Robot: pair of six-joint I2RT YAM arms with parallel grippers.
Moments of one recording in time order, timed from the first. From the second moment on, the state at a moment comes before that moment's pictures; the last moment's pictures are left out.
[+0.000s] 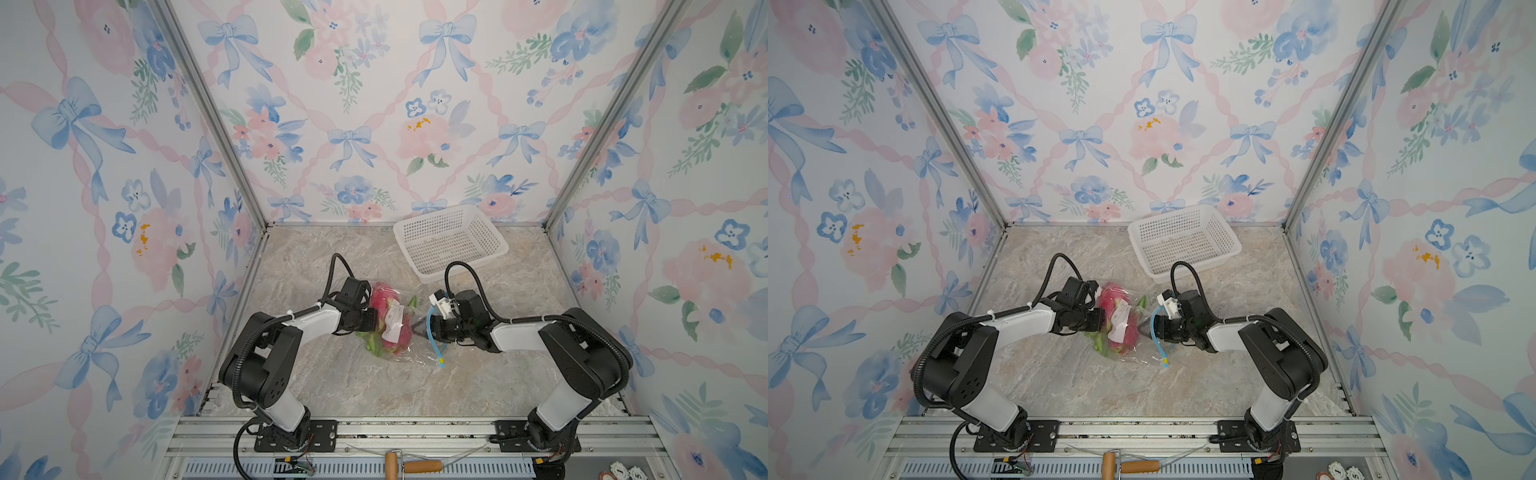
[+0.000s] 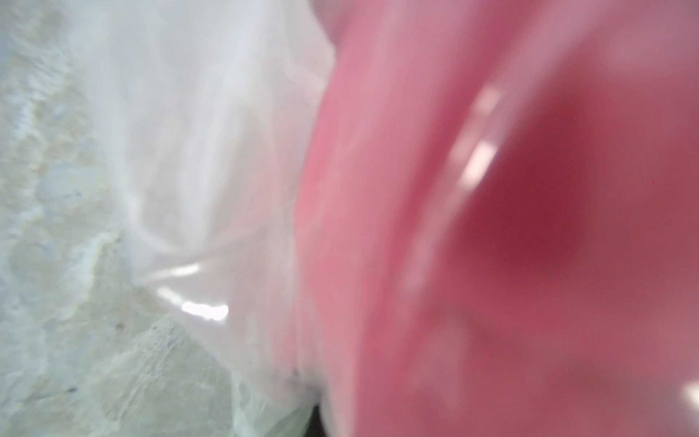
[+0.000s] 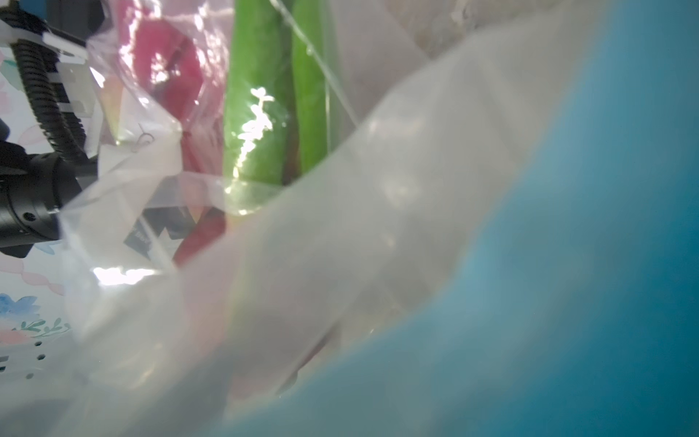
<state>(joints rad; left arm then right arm) -0.45 1.61 0.80 -0.26 0.19 -0.34 0.58 1.68 0.62 0.34 -0.64 0.70</state>
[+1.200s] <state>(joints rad) -0.55 1.56 0.77 -0.24 0.21 -0.36 0.67 1.59 0.54 0.48 -0.49 0.96</state>
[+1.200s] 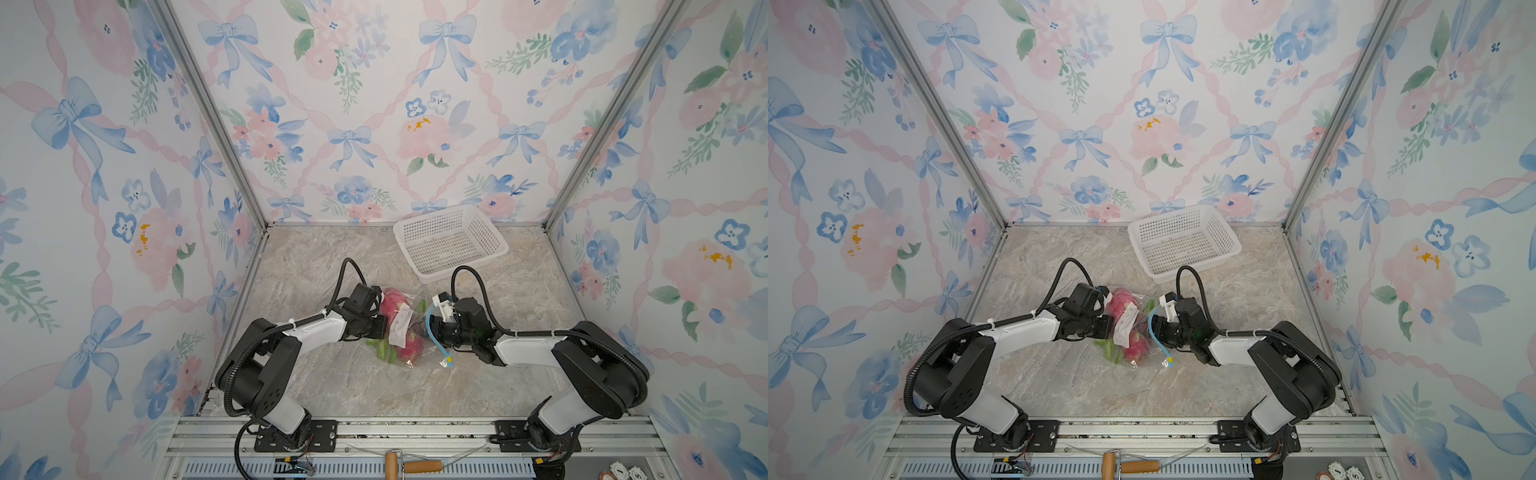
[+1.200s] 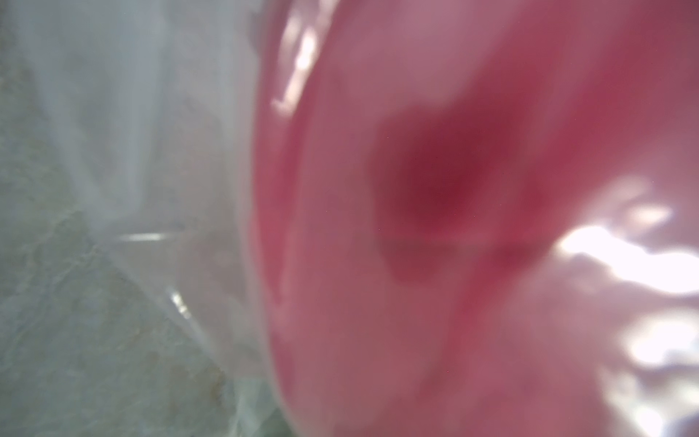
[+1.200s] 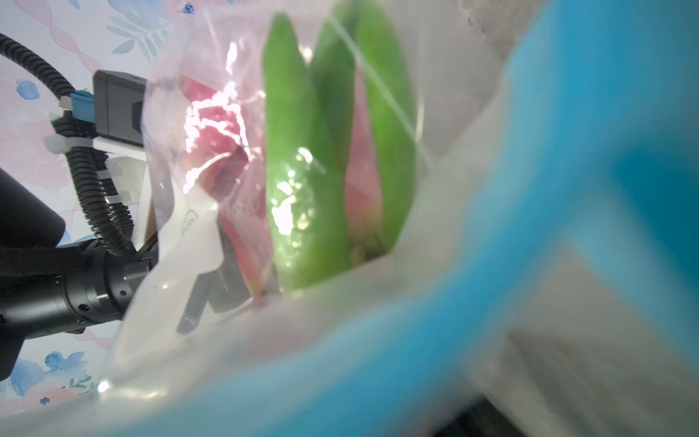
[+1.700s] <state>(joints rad) -0.53 1.57 0.76 -0.24 0.22 -0.37 0.69 1.68 0.64 0.42 -0.53 0.92</state>
